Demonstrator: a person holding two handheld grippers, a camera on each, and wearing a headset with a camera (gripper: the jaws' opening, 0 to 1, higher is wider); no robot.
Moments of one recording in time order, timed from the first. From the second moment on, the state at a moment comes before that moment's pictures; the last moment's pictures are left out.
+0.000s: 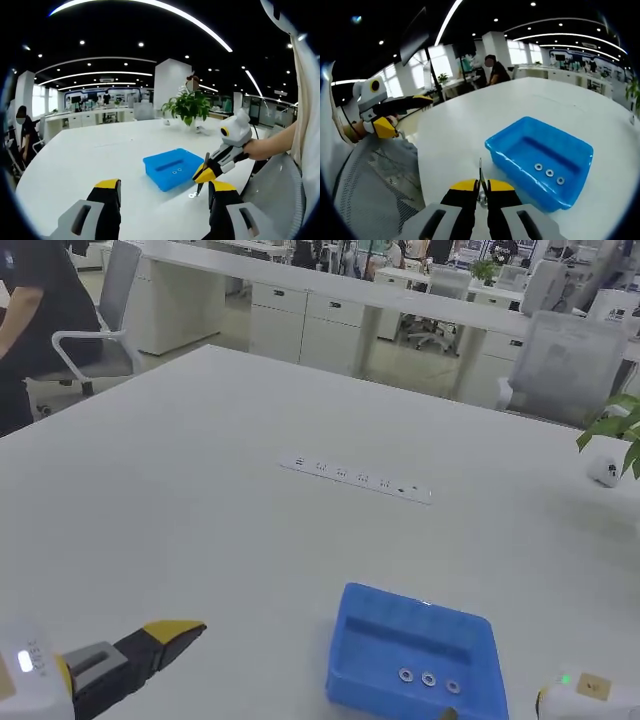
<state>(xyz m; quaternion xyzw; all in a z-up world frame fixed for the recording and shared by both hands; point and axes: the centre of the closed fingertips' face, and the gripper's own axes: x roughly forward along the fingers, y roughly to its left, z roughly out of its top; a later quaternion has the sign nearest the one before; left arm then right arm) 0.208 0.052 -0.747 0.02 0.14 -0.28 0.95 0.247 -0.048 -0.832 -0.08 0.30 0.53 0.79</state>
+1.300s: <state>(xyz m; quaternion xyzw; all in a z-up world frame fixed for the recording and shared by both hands) 0.209 0.055 -0.746 0.02 0.14 -0.27 0.95 0.266 -0.046 -0.784 -0.05 0.24 0.52 0.81</state>
